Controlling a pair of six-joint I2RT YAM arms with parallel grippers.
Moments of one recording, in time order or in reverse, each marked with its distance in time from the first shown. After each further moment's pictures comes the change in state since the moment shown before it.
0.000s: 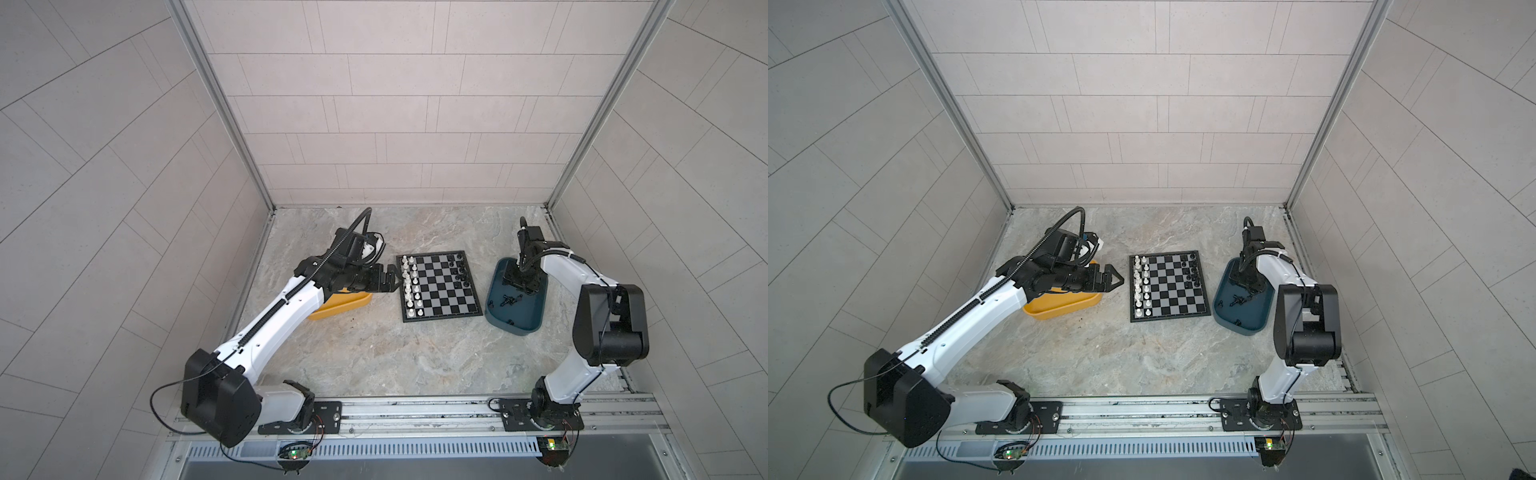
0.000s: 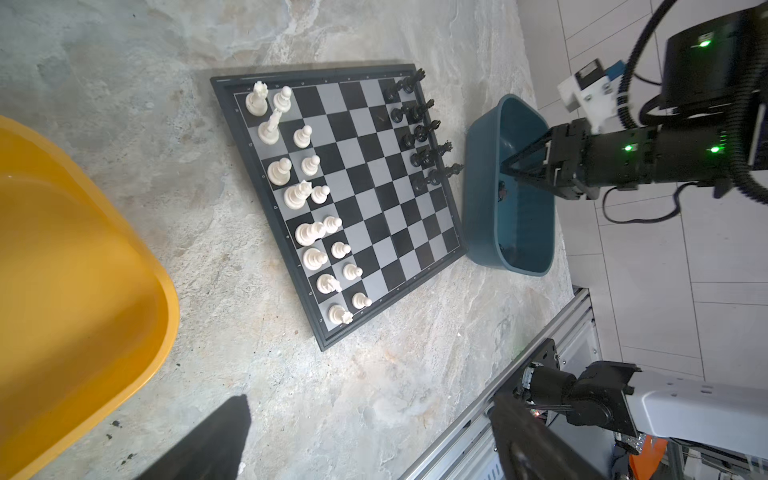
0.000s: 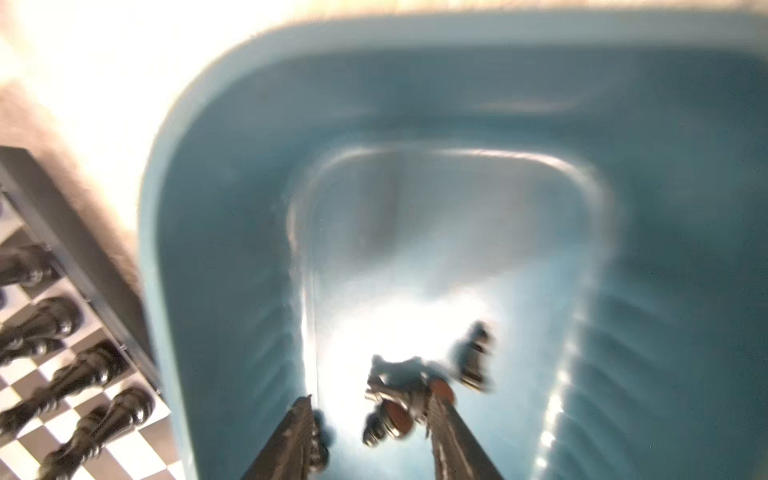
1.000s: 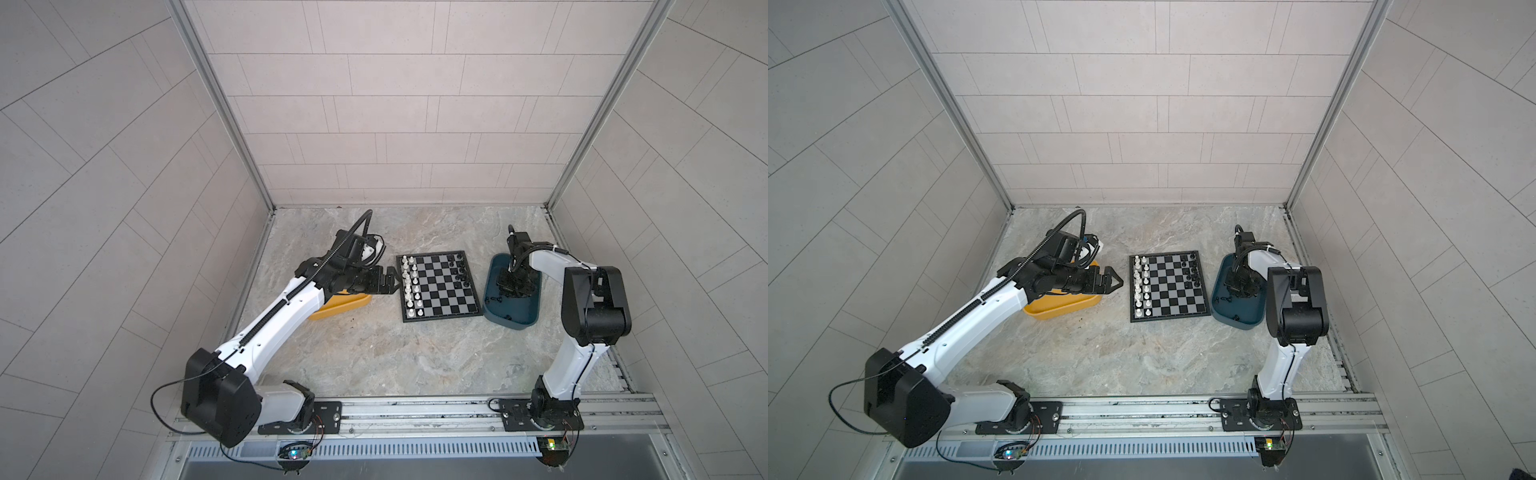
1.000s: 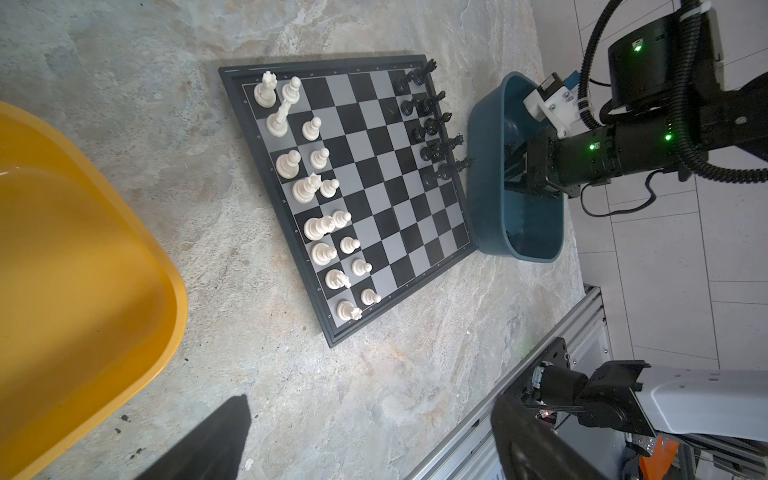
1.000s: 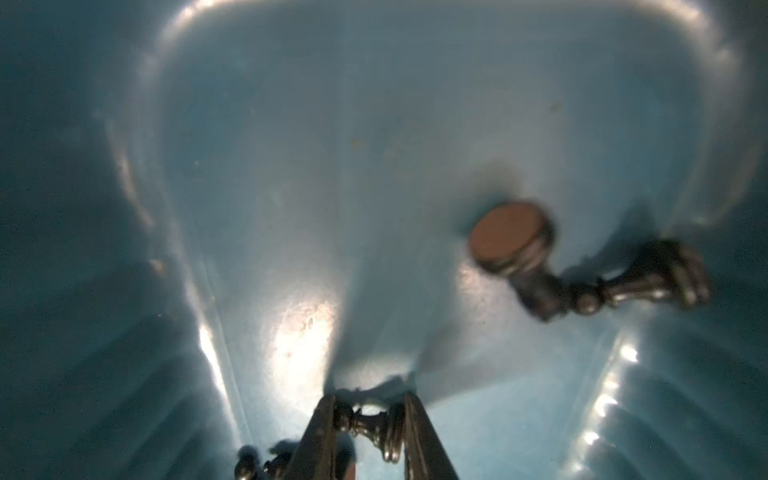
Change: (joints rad) left arm 0.002 0.000 -0.012 0.000 -0.014 0.010; right arm 0.028 0.179 0.042 -0.014 -0.014 -0.011
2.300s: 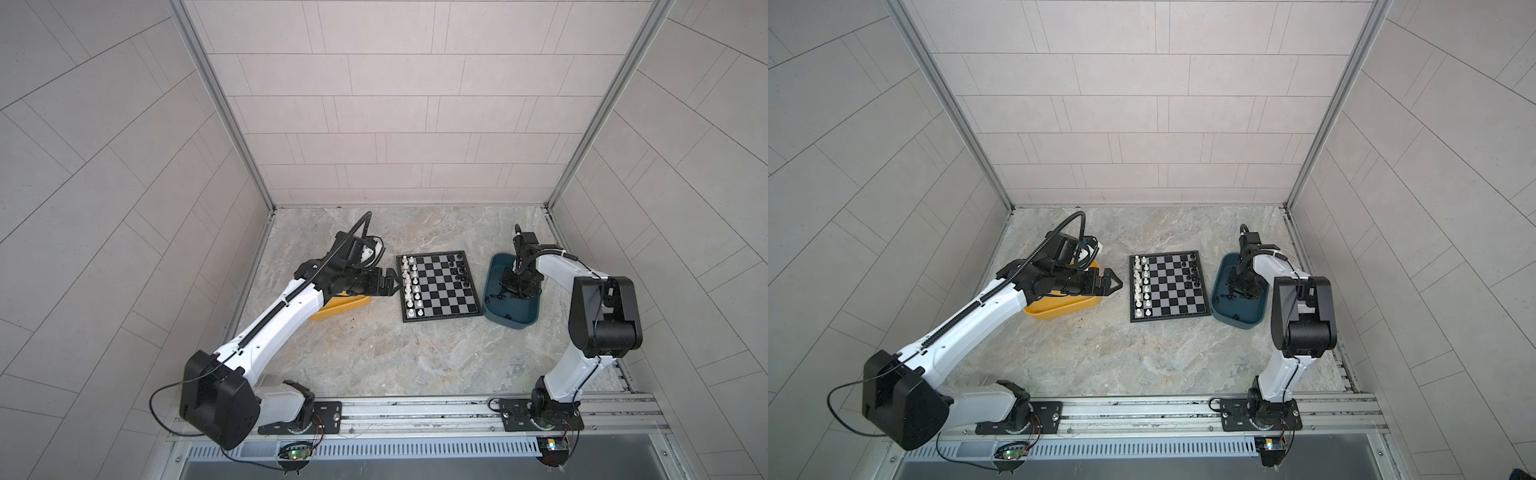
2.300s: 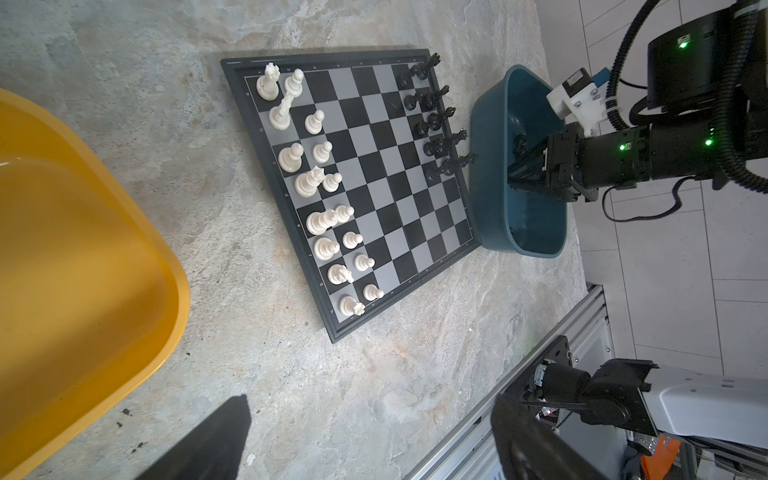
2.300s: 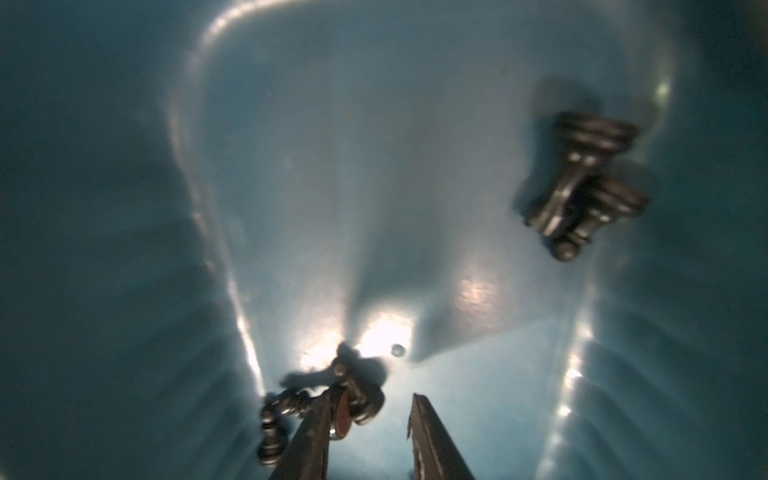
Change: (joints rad) left arm 0.000 -0.012 -0.017 0.000 -0.001 0.000; right arm -0.014 -0.099 -0.058 0.002 -0.019 0.014
